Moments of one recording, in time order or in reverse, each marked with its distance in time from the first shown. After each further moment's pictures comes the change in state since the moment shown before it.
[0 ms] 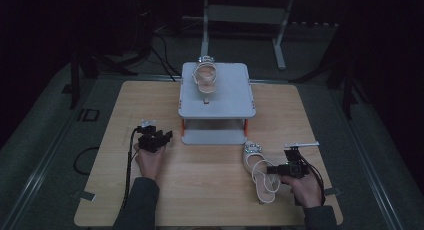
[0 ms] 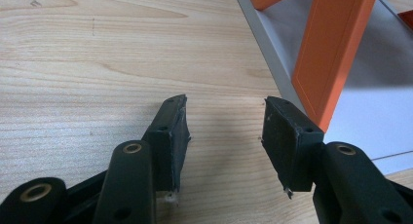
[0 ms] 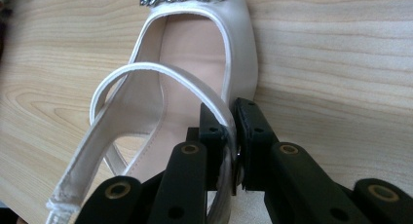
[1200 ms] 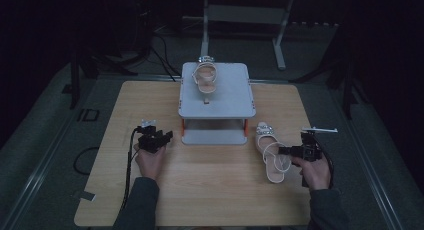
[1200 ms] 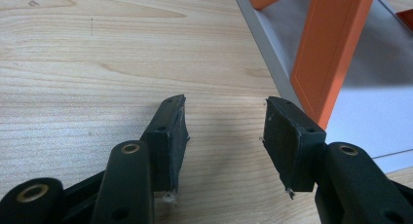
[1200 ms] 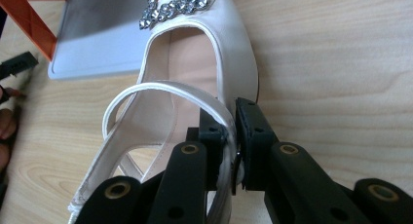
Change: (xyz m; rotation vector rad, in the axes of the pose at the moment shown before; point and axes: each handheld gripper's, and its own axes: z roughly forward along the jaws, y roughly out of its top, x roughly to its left) left arm 0.000 0.000 0.000 0.000 -0.003 0.003; right arm -0.030 0.042 -0.026 -0.154 -0.006 0.102
